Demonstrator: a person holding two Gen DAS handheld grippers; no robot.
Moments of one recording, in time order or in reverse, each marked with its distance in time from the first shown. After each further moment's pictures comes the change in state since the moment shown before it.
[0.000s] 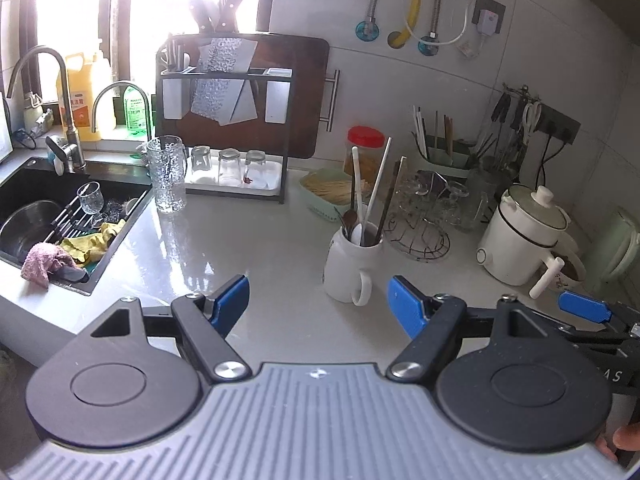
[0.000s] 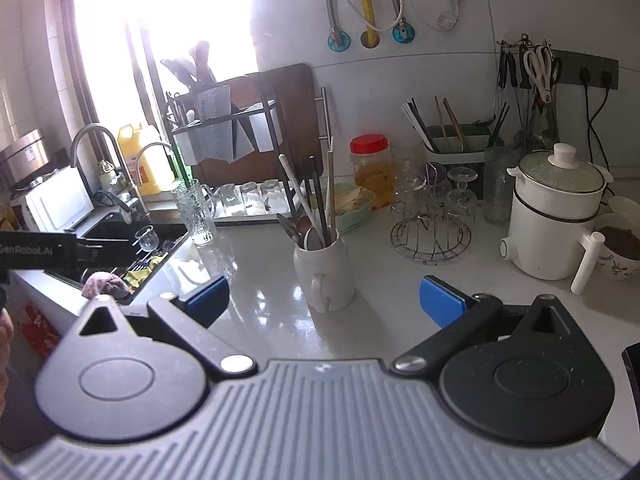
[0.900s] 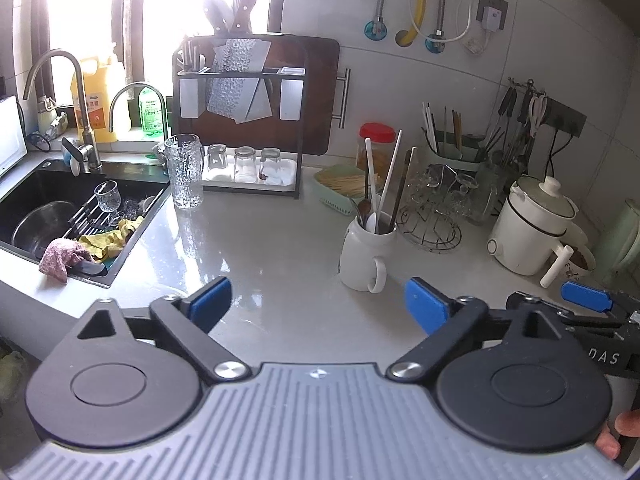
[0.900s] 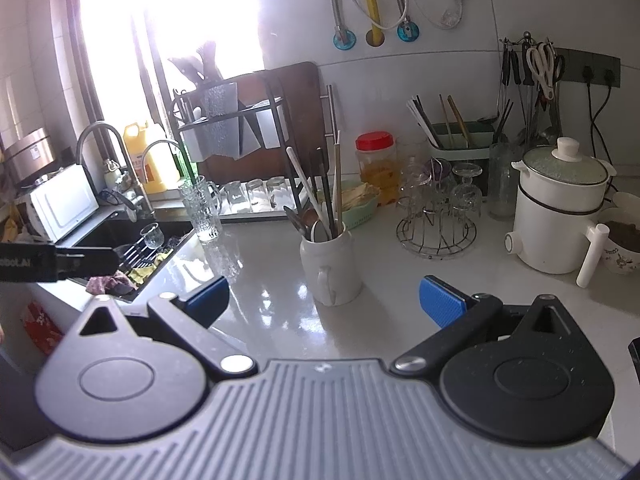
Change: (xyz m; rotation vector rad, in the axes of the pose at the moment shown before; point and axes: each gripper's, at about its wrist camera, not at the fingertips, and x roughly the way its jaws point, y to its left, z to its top) left arm -0.020 0.006 -0.021 0.009 -0.009 0.041; right arm -0.002 0.007 -0.015 -0.001 -0.008 0.008
